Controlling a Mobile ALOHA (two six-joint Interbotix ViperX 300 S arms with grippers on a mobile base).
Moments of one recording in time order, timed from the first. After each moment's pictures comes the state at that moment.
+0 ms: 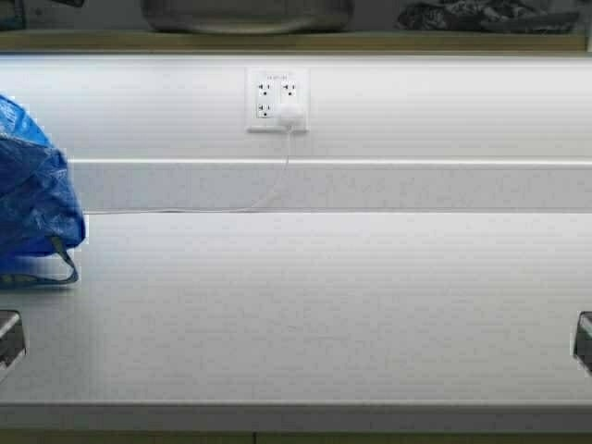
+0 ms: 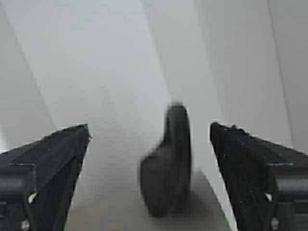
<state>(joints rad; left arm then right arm) -0.17 0.09 0.40 -0.57 -0.77 -0.81 0.42 0.12 0.34 0.42 -0.78 1.05</state>
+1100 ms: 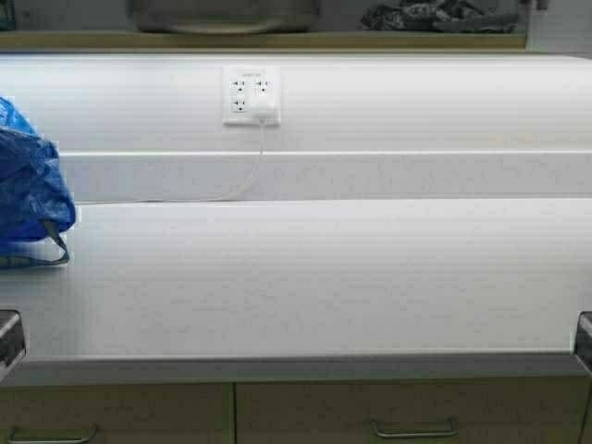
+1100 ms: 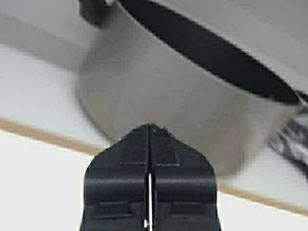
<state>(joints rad) -0.18 -0.53 0.88 -0.12 -0.40 -0.38 0.47 -0.30 0.69 -0.19 -0.23 0.41</state>
